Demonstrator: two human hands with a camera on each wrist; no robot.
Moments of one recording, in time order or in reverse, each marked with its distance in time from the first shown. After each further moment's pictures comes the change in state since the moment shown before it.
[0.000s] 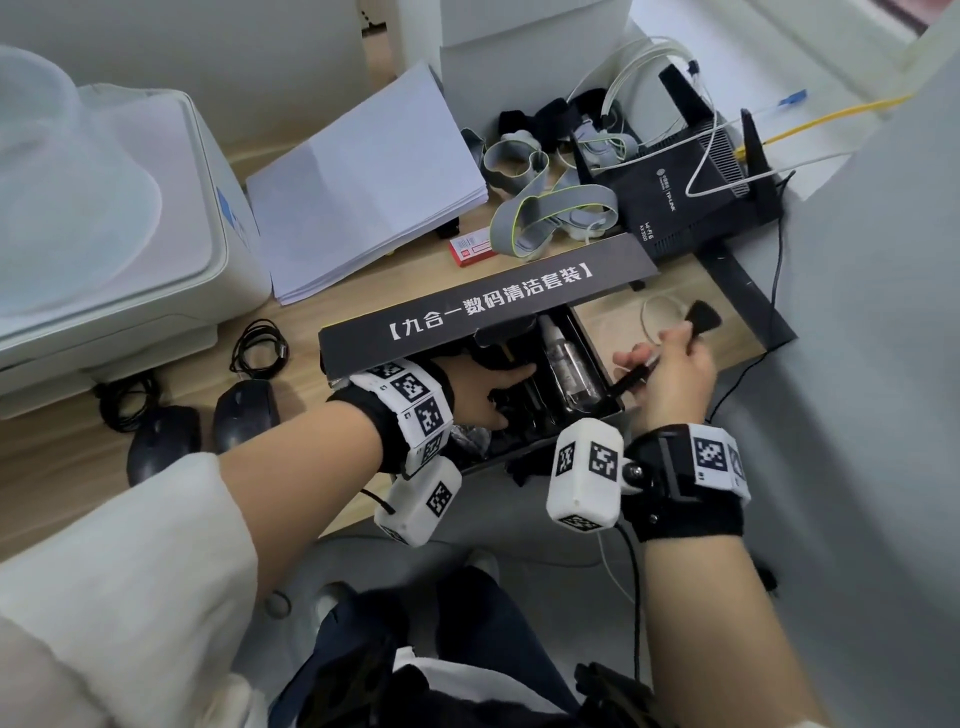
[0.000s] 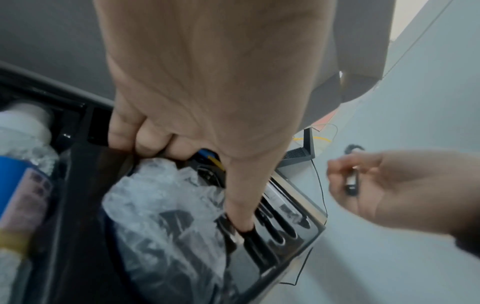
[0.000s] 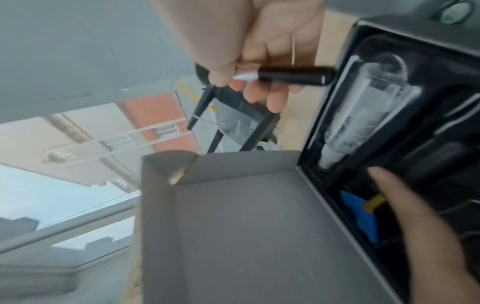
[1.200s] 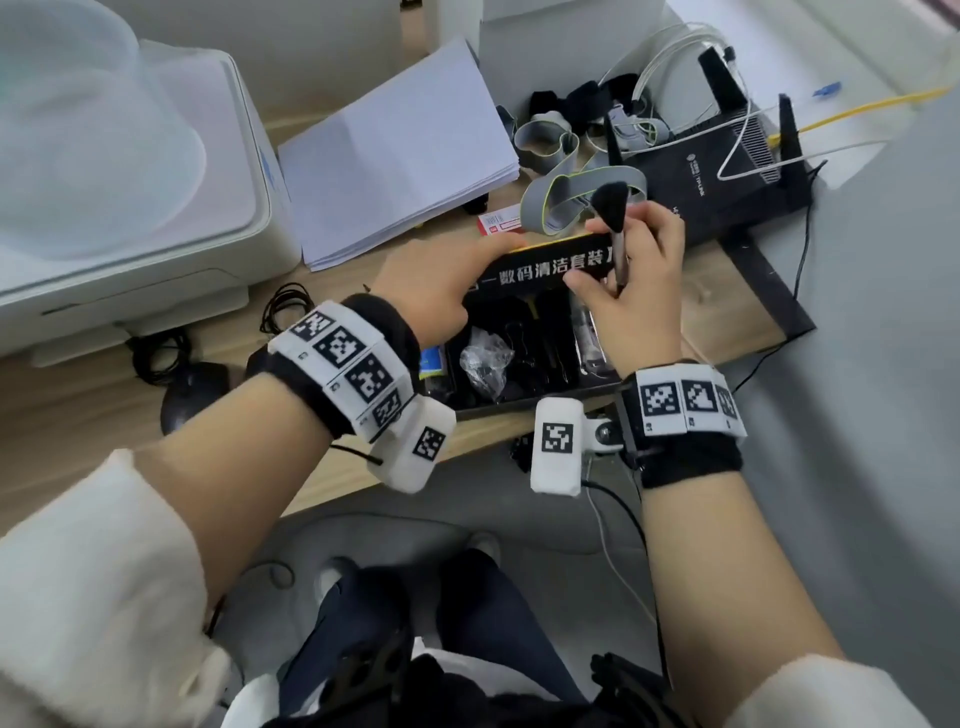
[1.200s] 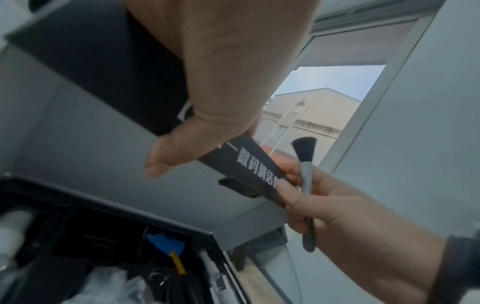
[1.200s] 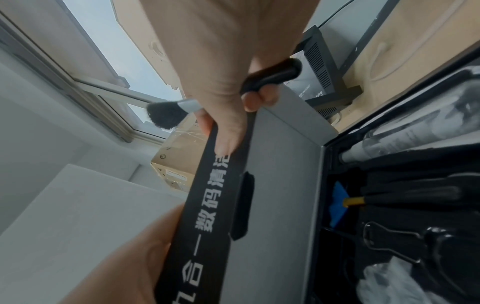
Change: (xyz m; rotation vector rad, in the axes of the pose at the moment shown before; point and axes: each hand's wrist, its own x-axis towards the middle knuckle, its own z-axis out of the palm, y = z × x) left_hand -0.061 -0.032 -0.026 -0.049 0.747 0.008; right_hand -0.029 -0.018 0.042 -0.670 -0.407 -0.787
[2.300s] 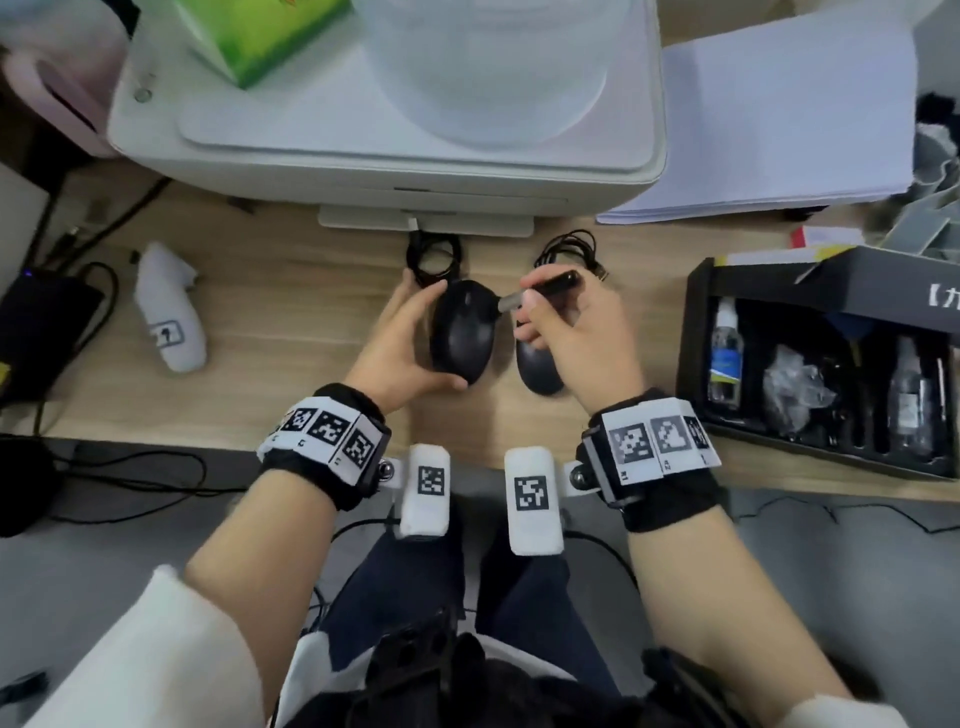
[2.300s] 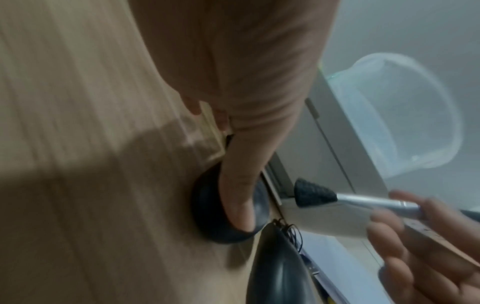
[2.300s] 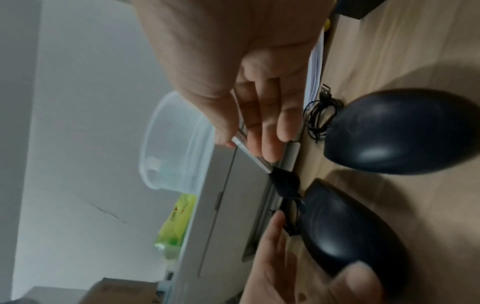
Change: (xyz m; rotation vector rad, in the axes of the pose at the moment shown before) left_hand -0.218 -0.227 0.070 -0.820 0.205 -0.728; right_hand -0.087 -0.148 0.237 0.381 -0.680 0.156
